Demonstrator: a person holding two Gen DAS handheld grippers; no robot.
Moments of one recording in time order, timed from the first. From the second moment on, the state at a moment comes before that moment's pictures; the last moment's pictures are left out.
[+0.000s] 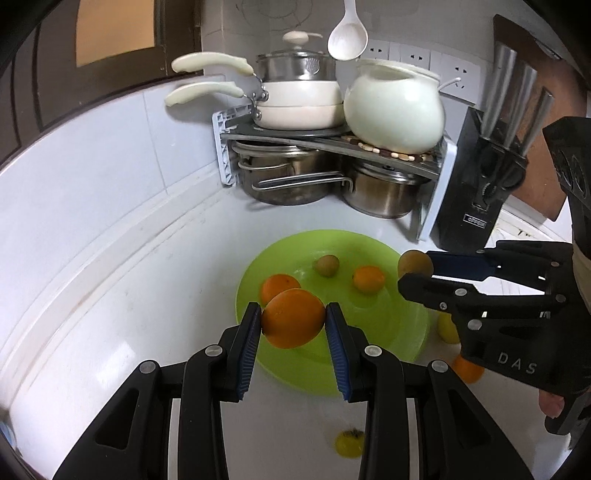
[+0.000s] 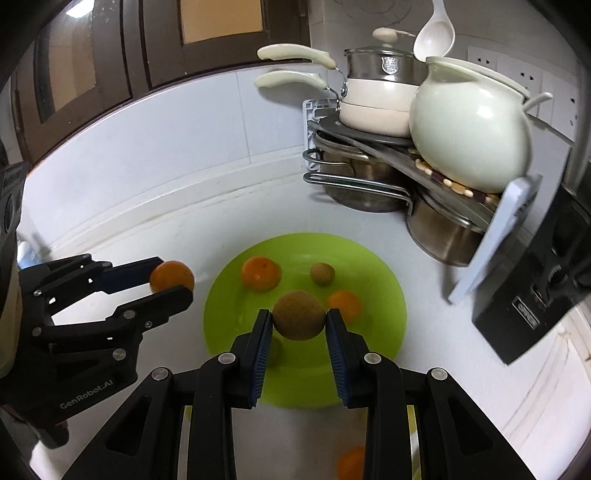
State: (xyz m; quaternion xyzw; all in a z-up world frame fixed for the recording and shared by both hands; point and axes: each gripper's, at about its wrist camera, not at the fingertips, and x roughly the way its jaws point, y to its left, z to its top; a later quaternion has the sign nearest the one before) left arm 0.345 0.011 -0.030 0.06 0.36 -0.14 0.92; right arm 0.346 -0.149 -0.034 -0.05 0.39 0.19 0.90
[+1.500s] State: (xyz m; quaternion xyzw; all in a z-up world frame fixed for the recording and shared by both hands) left arm 0.350 0.006 -0.029 0.06 0.38 -0.12 0.92; right arm 0.344 -0.159 -0.042 -0.04 0.41 0.15 0.90
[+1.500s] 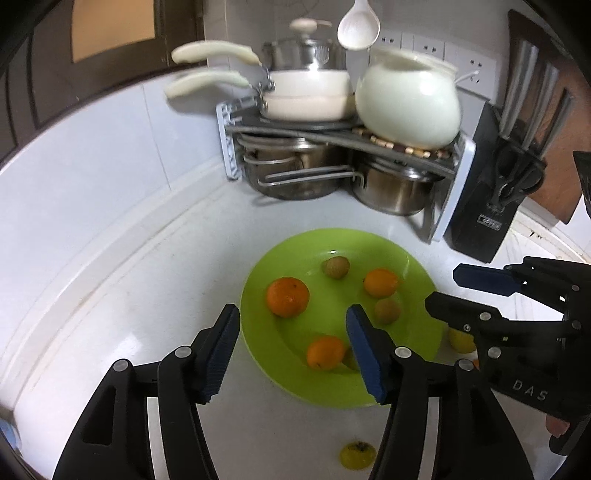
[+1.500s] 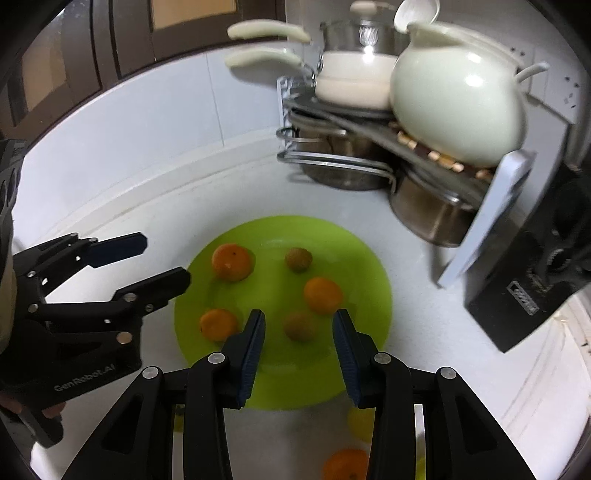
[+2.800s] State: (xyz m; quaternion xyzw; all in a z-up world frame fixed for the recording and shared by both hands) left arm 0.199 0.014 -0.027 0.06 0.33 -0.11 0.94; right arm 0.189 -0.207 -0.030 0.00 0.35 0.06 0.93
